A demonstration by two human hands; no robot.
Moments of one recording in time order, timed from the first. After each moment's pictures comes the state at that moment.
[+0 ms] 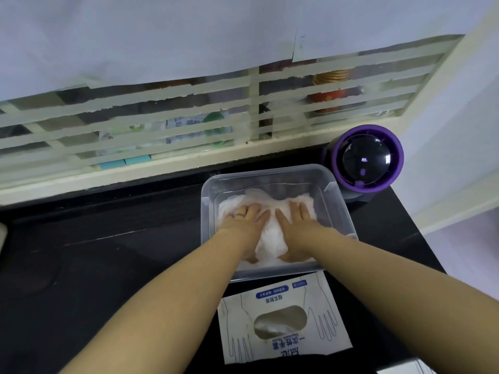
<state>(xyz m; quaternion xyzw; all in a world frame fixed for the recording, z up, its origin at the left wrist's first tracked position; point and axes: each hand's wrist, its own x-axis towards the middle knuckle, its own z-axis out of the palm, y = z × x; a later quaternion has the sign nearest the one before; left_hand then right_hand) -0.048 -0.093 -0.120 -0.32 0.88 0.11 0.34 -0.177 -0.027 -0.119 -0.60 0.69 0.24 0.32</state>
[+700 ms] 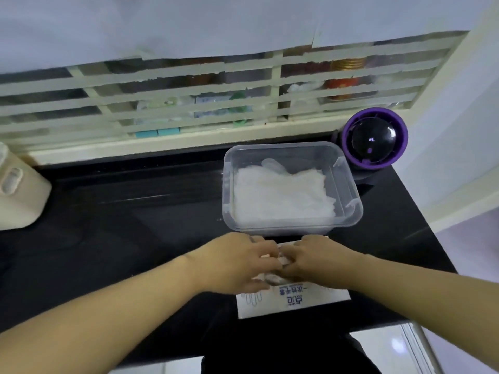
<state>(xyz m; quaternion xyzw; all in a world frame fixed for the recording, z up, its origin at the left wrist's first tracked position) 0.055 0.001 -0.084 -0.03 0.99 0.10 -0.01 -0.157 0.077 -0.117 -0.92 0.38 0.03 0.09</state>
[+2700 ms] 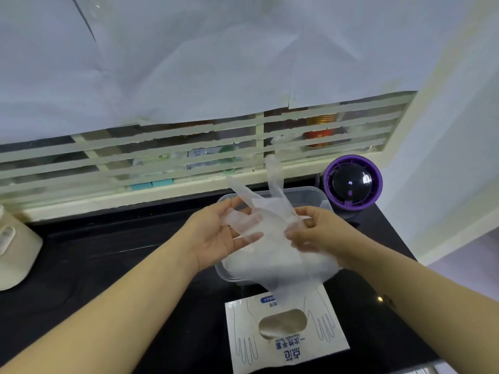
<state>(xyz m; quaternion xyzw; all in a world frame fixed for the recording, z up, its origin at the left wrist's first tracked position) 0.018 -0.054 0.008 -0.42 0.26 0.84 -0.23 -0.174 0.029 -0.011 -0.34 0.66 -0.36 0.56</state>
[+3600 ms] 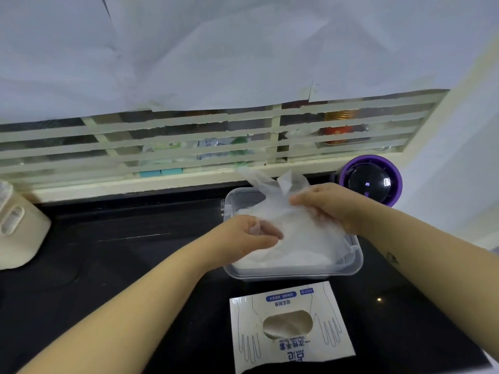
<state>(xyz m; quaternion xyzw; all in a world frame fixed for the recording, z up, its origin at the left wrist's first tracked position) 0.019 -0.054 -0.013 -0.41 0.73 0.55 -0.01 -0.183 -0.017 0.014 -0.36 0.69 -0.27 0.56</state>
